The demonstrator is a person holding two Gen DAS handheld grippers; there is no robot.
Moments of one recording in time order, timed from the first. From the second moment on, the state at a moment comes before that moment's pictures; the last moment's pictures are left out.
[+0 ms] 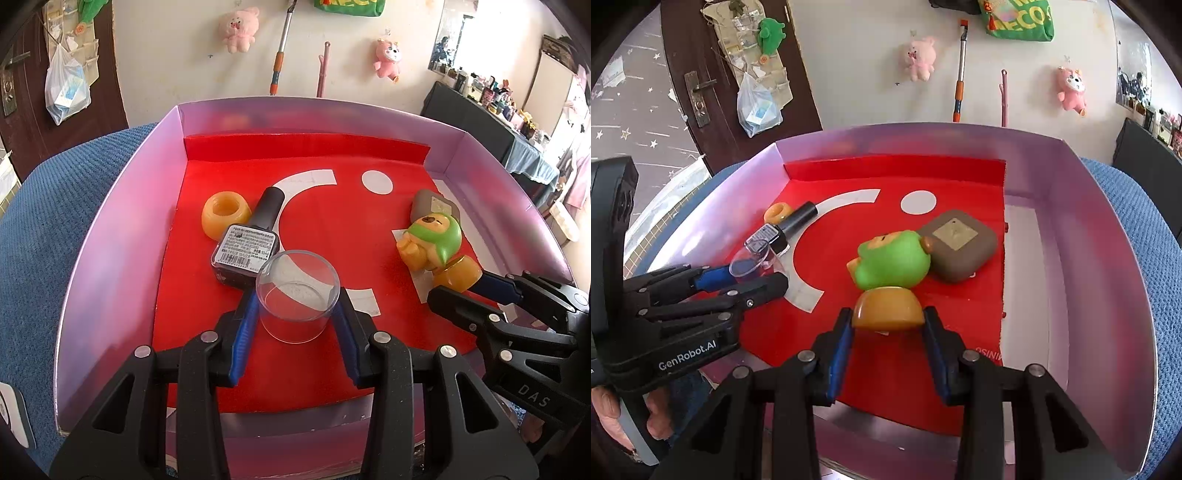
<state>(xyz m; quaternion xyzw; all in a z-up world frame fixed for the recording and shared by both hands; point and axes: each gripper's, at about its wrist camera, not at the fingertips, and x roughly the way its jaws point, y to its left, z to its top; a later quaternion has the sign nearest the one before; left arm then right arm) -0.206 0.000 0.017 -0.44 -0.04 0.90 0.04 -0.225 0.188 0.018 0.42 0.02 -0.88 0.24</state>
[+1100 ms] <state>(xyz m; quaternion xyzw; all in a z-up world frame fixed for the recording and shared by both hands) -0.193 0.000 0.021 -0.44 -0.04 0.90 0.03 -0.207 0.197 0.026 0.41 0.01 -0.88 0.25</state>
